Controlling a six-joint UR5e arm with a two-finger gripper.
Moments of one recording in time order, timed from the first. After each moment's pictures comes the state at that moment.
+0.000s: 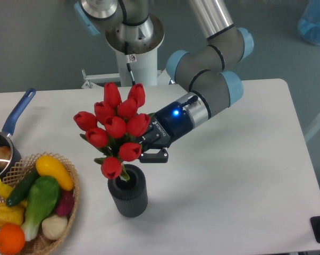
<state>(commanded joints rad) 2.61 -1.95 -1.79 -0.75 0.00 1.31</state>
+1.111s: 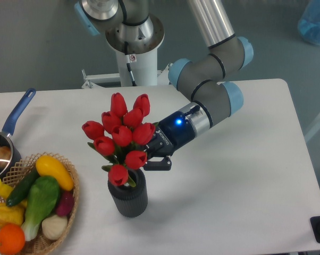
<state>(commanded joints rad) 2.61 -2.01 -1.79 -0.75 -0.02 1.39</state>
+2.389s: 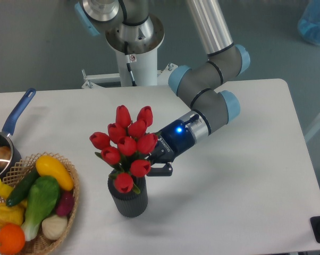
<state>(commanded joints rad) 2.62 -2.06 -1.83 -0.75 -0.02 1.47</state>
